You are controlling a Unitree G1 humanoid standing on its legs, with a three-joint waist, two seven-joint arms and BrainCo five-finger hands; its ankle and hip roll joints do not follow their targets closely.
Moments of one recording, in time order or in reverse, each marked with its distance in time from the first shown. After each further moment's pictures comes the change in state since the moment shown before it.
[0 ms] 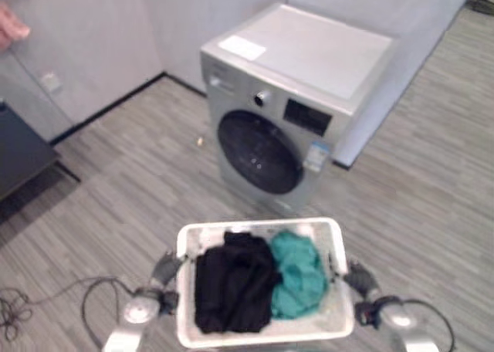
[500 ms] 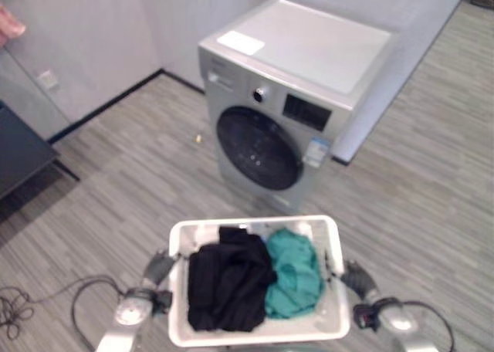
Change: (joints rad) left arm 0.047 0.034 0.051 -0.169 -0.012 0.004 -0.008; right arm 0.083 -0.095 -0.037 -0.297 0.005 0.040 0.016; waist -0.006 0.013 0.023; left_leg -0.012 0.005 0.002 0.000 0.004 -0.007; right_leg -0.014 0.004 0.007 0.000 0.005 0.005
